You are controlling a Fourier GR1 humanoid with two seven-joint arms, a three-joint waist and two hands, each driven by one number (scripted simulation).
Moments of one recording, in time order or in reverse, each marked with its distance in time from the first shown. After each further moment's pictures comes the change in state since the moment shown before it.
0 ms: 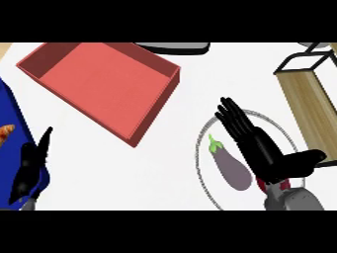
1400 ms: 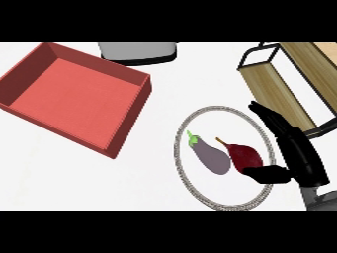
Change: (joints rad) left arm 0.849 0.115 -0.063 -0.587 0.189 0.042 0.176; right arm 0.011 -0.318 0.080 -0.049 0.802 -0.343 0.097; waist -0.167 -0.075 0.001
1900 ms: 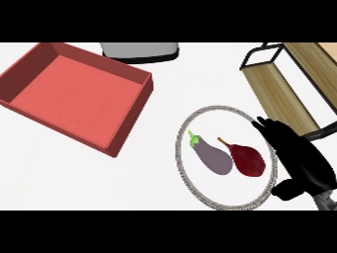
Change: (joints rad) left arm -0.011 -0.004 -0.017 0.007 -0.017 0.017 -0.064; right arm -0.010 -0.178 0.141 -0.018 0.238 0.201 0.218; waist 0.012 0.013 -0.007
